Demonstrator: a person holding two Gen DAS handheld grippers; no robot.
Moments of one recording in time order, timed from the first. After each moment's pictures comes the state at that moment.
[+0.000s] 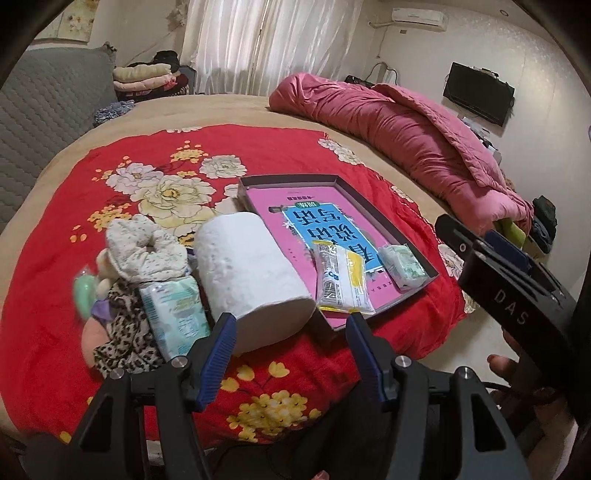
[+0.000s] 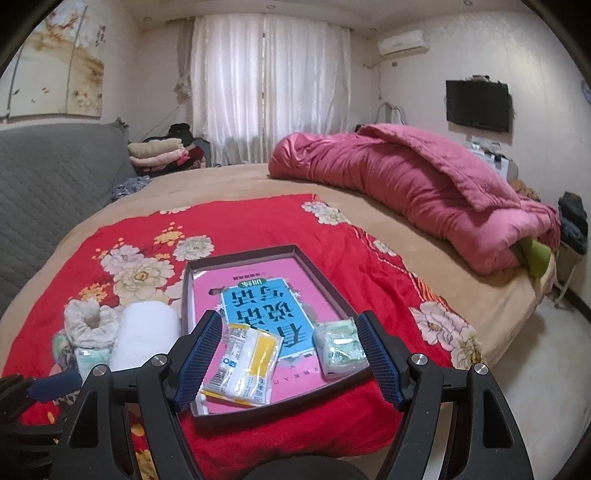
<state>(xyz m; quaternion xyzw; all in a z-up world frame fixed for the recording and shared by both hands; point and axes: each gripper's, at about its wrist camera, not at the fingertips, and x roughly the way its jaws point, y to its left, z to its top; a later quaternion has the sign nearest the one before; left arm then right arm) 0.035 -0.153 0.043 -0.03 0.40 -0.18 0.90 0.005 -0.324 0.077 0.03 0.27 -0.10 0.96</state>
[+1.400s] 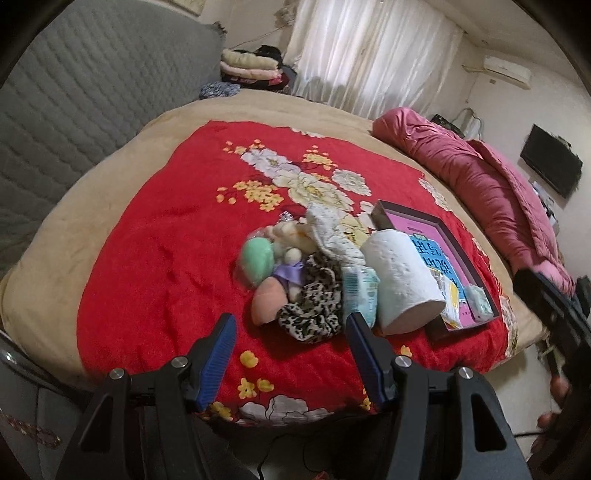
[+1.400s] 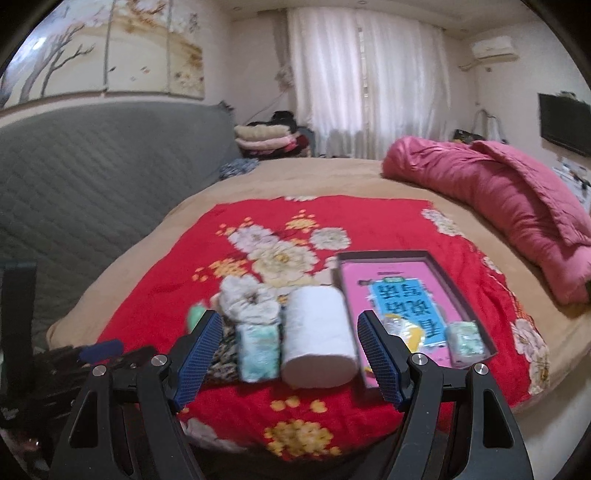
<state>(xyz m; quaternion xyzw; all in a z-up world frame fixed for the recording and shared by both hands) -0.001 0.014 0.044 -0.13 0.40 -0.03 0.90 -0.032 -0.190 0.116 0.00 0.29 0.11 0.95</state>
